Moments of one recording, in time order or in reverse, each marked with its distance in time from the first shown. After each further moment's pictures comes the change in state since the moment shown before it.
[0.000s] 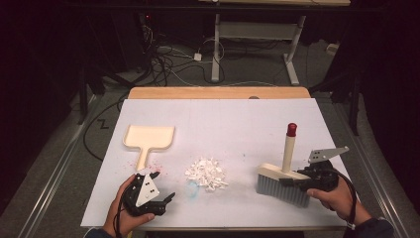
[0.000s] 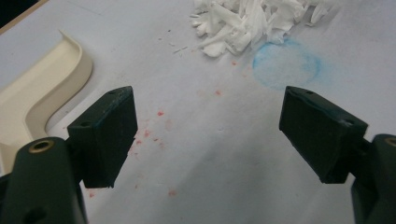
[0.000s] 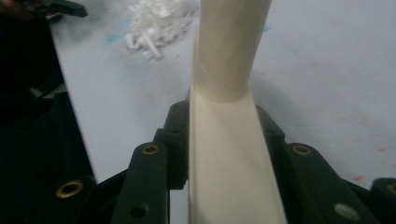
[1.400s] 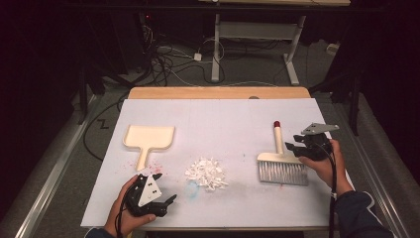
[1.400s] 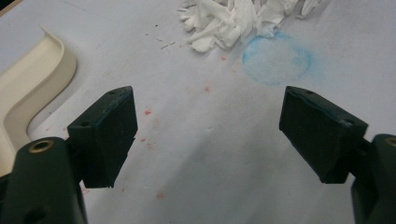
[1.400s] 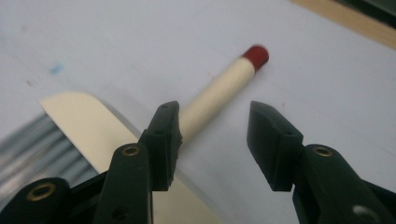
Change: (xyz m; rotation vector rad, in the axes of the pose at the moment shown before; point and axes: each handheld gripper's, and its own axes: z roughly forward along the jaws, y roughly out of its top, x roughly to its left) left arm -0.001 0.000 0.004 0.011 -0.023 0.021; right arm -0.060 0.038 0.016 -0.045 -0.532 -0.061
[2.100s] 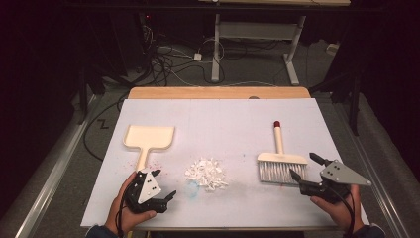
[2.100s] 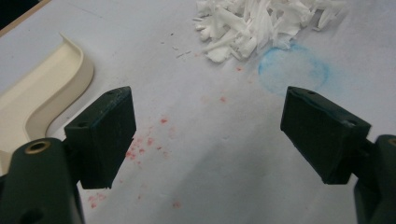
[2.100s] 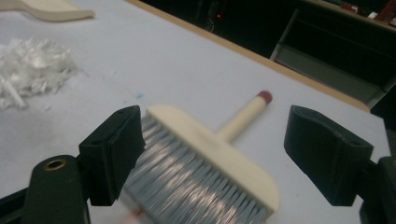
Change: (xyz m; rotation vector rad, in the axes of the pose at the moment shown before) left arm 0.004 0.003 0.002 -0.007 0.026 -0.020; right arm 0.073 -0.059 -0.079 -0.316 -0.083 -0.068
